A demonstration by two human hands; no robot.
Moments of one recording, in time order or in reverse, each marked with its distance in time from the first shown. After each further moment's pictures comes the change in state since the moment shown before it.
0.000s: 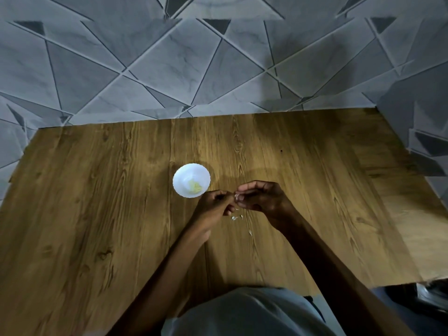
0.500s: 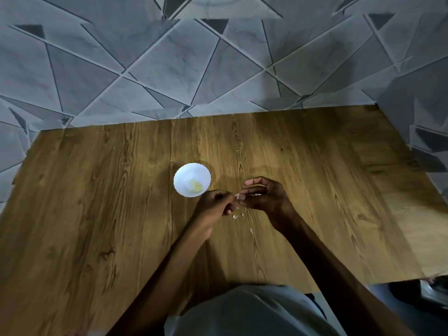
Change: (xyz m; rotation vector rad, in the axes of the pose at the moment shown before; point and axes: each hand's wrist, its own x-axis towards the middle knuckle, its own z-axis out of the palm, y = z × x) left_hand 0.000 0.000 0.001 -0.001 0.023 -0.076; right_hand -0.004 0.009 -0.001 0.003 0.066 -0.098
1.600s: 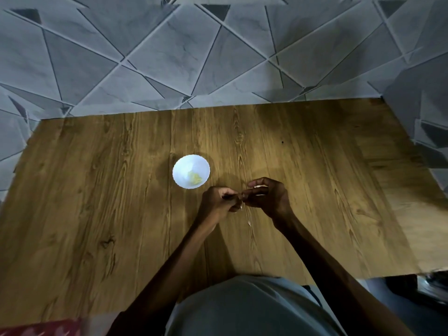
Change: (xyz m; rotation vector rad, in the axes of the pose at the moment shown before) left_hand 0.017 -0.028 0.015 0.166 -0.005 0.140; right_hand 0.004 0.026 -0.011 -0.271 0.146 -0.009
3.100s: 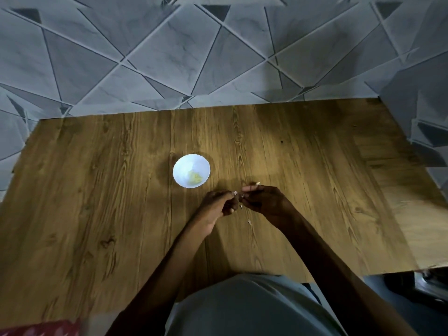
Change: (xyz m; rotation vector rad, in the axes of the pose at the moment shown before) left_hand -0.004 -0.003 -0.009 -0.418 -0.112 -0.252; right_hand 0.005 0.010 -0.002 0.483 -0.218 0.239
